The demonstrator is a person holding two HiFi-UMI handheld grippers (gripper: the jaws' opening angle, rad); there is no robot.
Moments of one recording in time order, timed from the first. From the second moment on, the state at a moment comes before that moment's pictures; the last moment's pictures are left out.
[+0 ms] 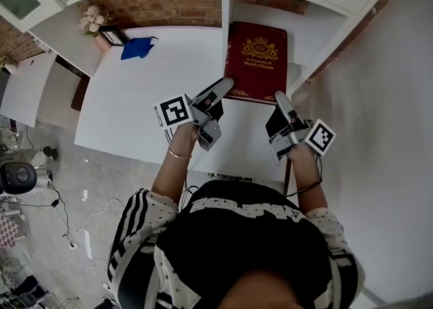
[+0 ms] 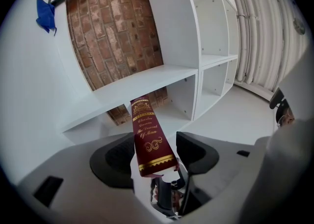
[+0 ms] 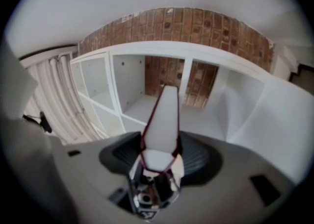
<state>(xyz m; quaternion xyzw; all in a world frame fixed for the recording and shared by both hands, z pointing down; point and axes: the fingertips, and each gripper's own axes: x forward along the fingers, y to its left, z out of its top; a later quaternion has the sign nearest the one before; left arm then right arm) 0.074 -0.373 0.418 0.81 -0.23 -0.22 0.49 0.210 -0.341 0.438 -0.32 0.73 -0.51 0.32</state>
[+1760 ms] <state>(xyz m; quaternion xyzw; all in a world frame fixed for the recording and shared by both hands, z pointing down) 0.084 -0.416 0.416 0.80 -0.27 -0.23 0.49 0.218 -0.410 0.428 -0.33 0.70 -0.53 0.34</state>
